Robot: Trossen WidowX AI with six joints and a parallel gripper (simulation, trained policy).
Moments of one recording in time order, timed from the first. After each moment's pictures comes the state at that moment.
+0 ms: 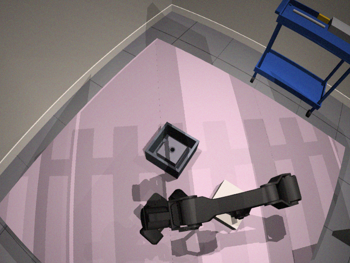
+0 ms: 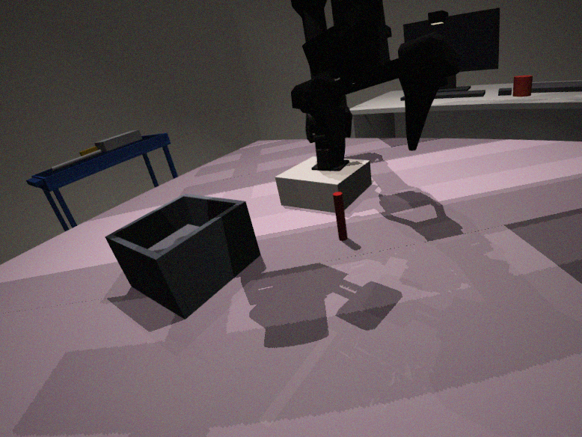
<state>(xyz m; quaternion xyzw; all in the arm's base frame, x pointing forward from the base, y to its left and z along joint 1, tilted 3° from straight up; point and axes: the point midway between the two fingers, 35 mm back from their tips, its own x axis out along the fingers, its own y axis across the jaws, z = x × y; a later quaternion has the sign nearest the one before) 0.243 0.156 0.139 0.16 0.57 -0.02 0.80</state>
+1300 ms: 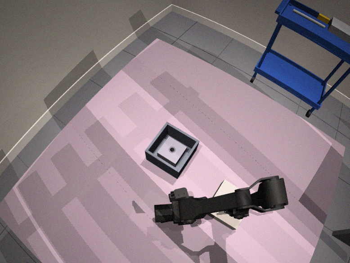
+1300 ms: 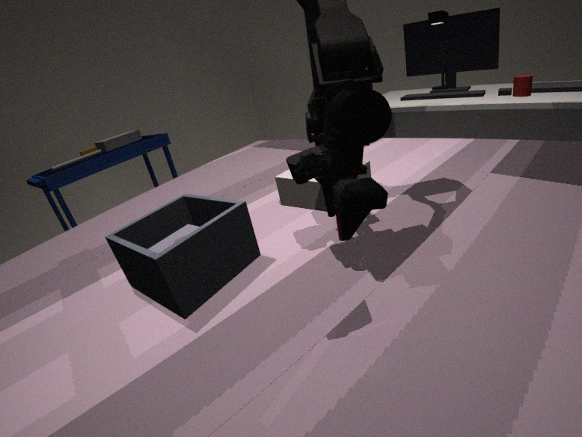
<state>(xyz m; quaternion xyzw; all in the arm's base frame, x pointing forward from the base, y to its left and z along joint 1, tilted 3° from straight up) 0.188 0.089 0.000 0.29 0.59 -0.33 0.67</state>
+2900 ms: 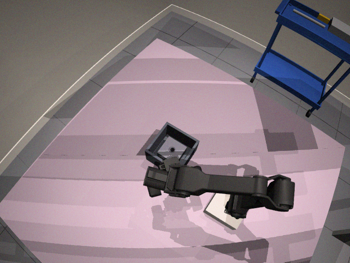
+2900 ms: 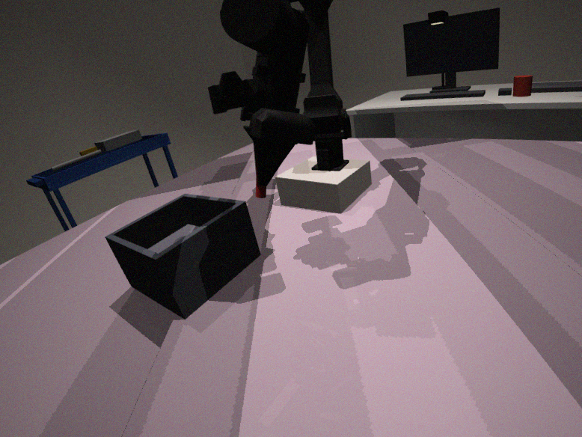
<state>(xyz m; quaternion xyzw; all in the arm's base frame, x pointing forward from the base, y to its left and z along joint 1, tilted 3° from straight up) 0.264 0.020 0.103 0.25 0.53 -0.32 0.75</state>
